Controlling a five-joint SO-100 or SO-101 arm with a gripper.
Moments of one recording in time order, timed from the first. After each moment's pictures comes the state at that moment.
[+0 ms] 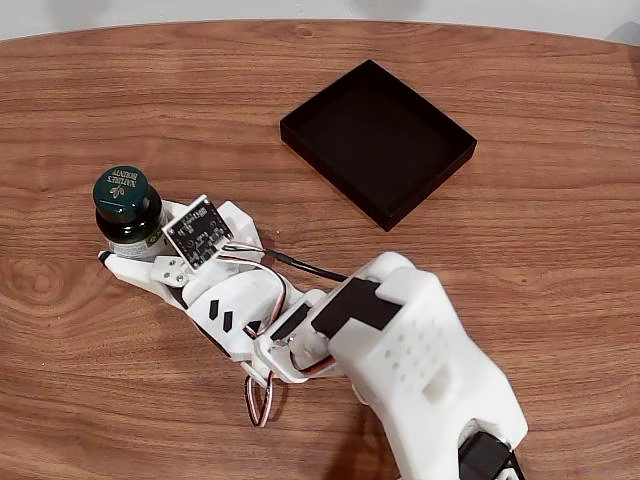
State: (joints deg) arm -45.8 53.9 122.0 -65.7 180.3
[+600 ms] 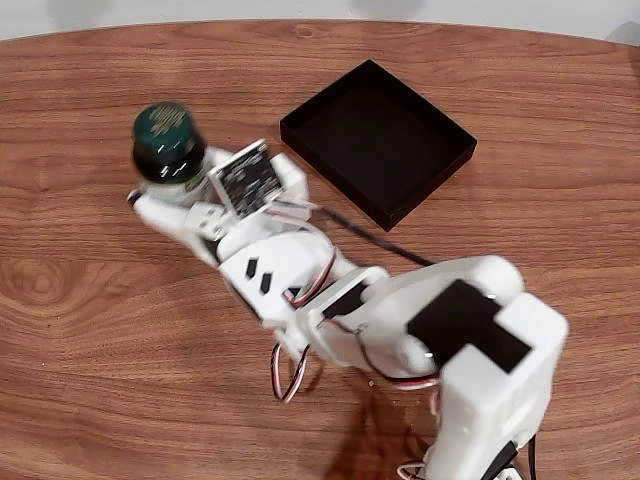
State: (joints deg) arm -36.5 78.2 134.6 -59.6 180.4
